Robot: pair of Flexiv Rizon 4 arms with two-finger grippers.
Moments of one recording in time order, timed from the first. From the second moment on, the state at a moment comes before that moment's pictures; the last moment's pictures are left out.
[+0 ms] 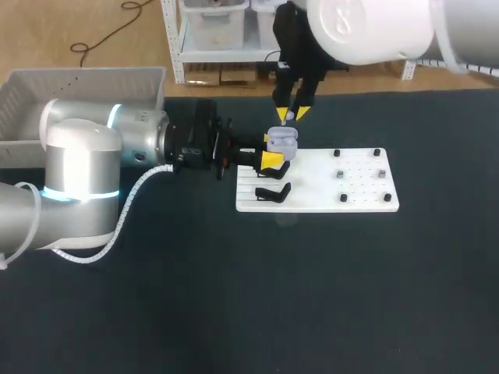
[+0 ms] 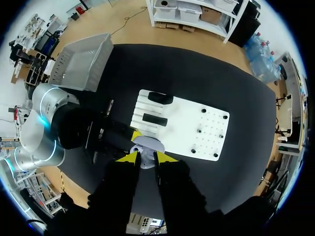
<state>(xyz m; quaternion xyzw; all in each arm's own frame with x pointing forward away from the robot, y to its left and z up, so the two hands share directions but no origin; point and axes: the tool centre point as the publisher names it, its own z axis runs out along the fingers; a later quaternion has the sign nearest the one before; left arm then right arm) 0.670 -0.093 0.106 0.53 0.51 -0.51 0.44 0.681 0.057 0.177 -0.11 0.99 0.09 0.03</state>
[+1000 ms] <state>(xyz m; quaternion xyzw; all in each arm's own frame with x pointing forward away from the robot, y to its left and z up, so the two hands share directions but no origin) 0.670 -0.093 0.106 0.53 0.51 -0.51 0.44 0.668 0.069 0.163 -0.16 0.98 0.10 0.00</state>
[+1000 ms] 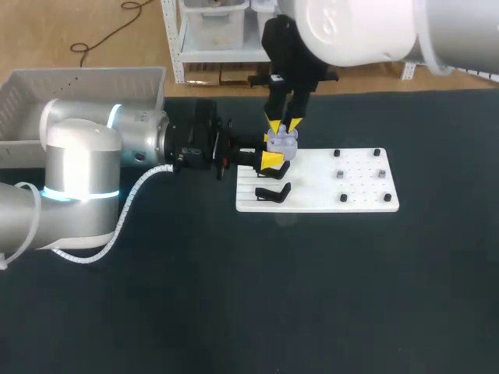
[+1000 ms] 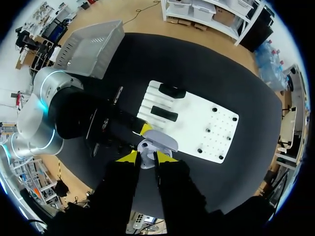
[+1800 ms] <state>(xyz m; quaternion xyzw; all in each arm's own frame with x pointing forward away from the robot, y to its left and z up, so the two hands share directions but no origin) 0.670 -0.093 0.106 0.53 0.51 -0.51 0.44 0.664 0.069 0.156 -0.16 0.98 0.09 -0.01</state>
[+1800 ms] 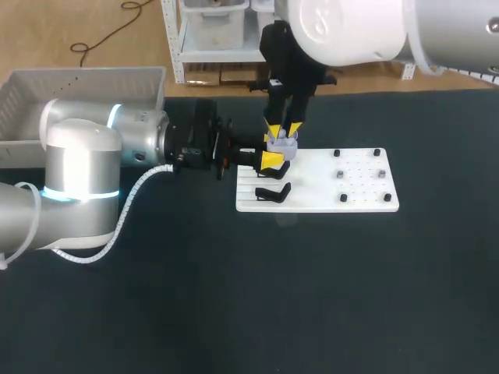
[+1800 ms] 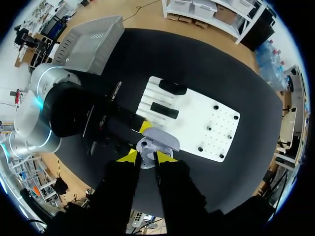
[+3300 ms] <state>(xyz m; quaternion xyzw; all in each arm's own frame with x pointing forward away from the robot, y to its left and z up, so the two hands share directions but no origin) 0.670 -0.093 0.106 0.53 0.51 -0.51 0.44 0.679 0.064 0.189 -0.11 0.99 0.09 0.01</state>
